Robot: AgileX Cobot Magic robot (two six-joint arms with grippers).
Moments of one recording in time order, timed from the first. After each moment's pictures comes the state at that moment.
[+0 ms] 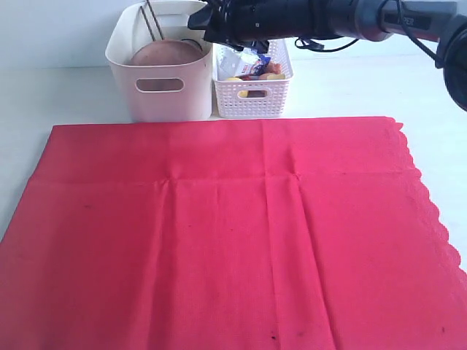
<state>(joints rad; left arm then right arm) -0.03 0.01 0.00 0.02 0.21 0.03 0.46 2.42 -1.99 1.44 0.65 -0.78</state>
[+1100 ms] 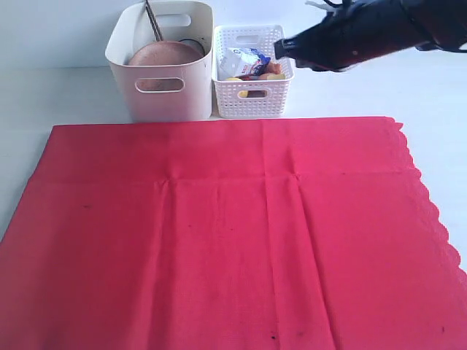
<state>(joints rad) -0.03 0.01 0.00 0.02 0.21 0.03 0.44 1.79 -1.17 0.81 0.25 -0.70</state>
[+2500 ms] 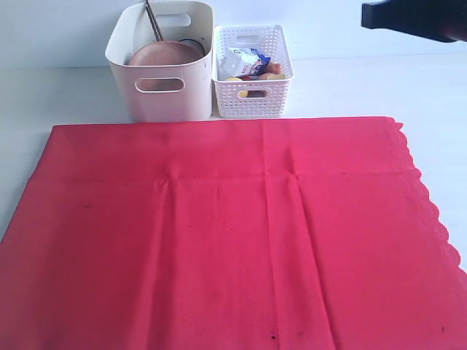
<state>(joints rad) -0.03 0.01 0.00 0.02 0.21 0.03 0.44 1.29 -0.78 0.73 -0.13 -0.71</state>
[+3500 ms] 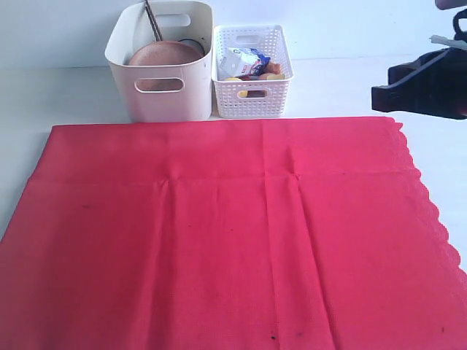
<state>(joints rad) -0.03 0.00 0.00 0.01 -0.66 -0.44 0.44 1.15 -0.60 0.69 0.08 -0.67</state>
